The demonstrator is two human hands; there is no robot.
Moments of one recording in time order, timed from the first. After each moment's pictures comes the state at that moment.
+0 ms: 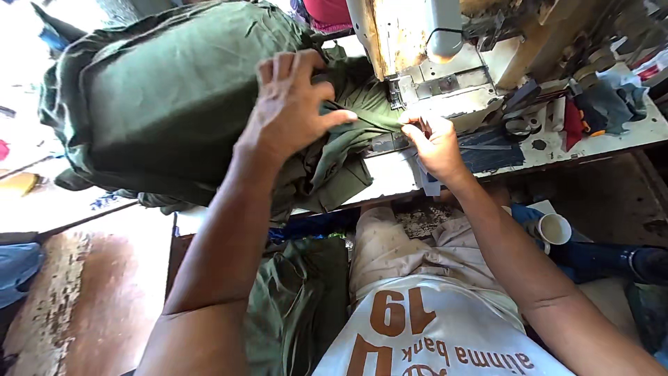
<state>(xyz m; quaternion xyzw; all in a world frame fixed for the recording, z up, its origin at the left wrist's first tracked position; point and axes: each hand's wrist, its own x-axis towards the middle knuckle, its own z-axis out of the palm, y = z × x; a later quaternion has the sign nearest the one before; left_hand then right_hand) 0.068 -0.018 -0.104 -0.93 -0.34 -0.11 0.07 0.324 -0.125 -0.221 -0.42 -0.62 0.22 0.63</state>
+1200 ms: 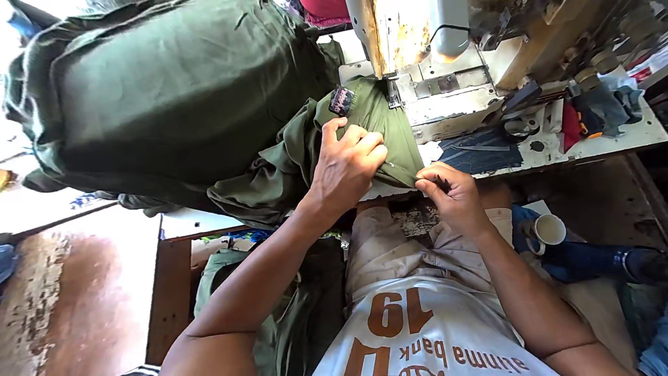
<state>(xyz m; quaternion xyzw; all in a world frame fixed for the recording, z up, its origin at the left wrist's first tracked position) 0.110 -0.107 -0.165 -0.95 -0.24 -0.16 0.10 0.326 -0.228 -0.227 -0.51 -0.61 0.28 0.53</state>
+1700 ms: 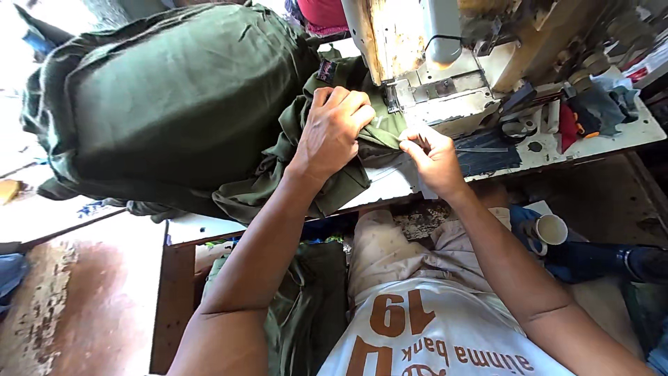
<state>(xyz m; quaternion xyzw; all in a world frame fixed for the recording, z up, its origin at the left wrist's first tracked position) 0.110 -0.037 -0.147 -0.95 -0.21 -0.19 0.10 0.316 -0.151 -0.219 -0.47 -0.60 0.24 0.60</state>
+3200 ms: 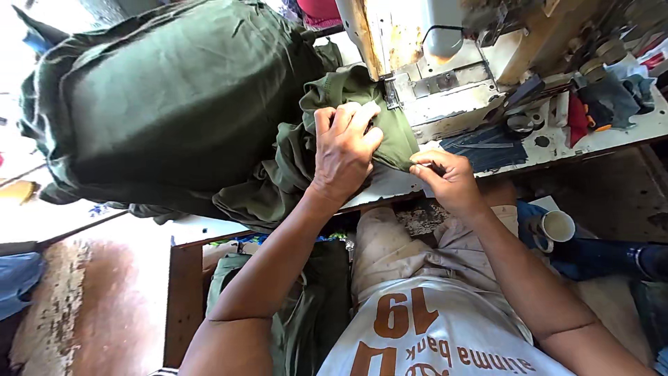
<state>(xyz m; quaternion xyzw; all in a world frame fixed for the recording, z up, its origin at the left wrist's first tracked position) 0.122 -0.080 -0.172 -0.91 -0.27 -0.25 0.17 0.327 -0.199 -0.224 -0.50 -0.62 0.27 0.55</state>
